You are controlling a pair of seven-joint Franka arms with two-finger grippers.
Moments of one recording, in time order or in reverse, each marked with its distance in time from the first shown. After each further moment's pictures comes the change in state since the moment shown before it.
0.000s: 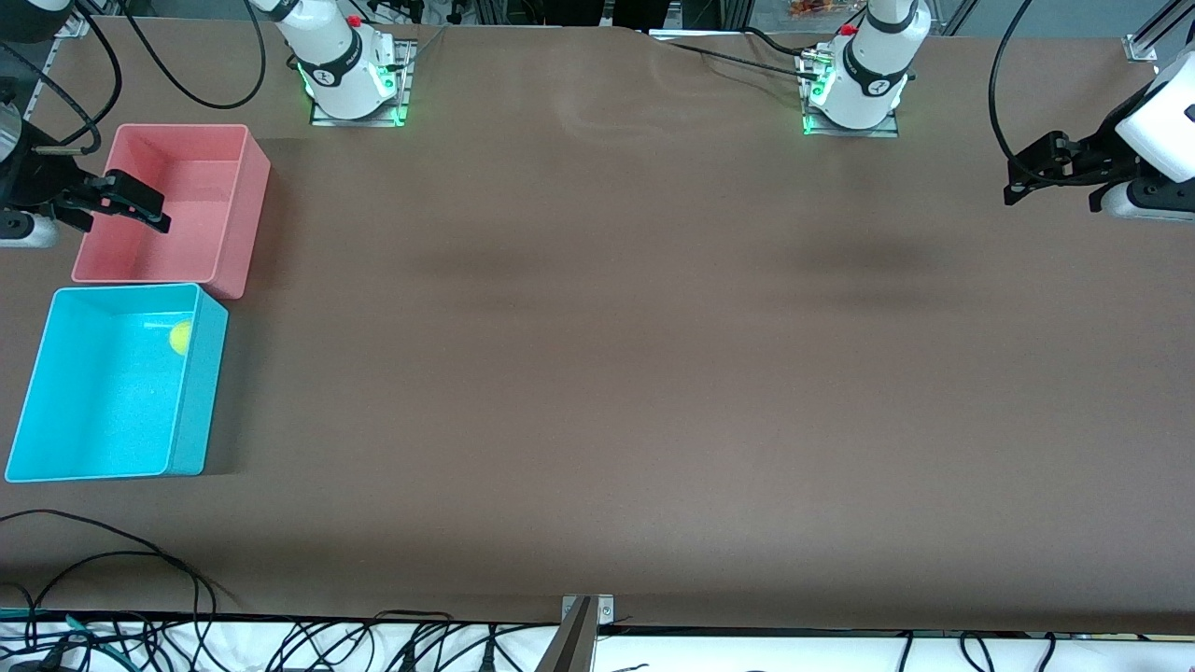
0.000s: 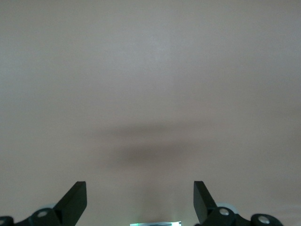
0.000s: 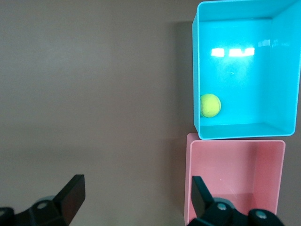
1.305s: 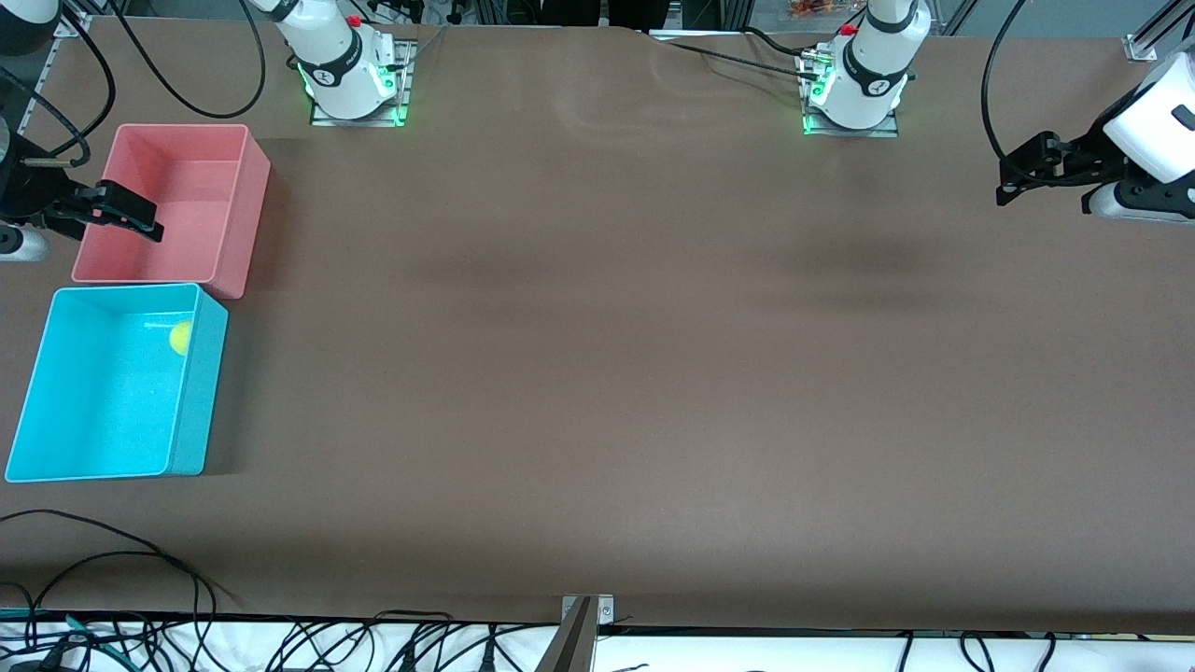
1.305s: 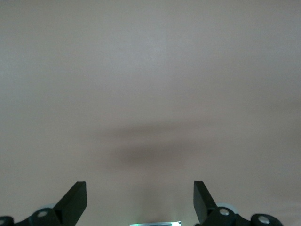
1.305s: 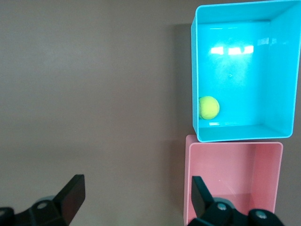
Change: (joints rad) left arm -0.016 0.003 -0.001 0.003 0.000 0.000 0.000; right arm 0.010 0.051 -0.012 0.070 0.000 -0.031 0.003
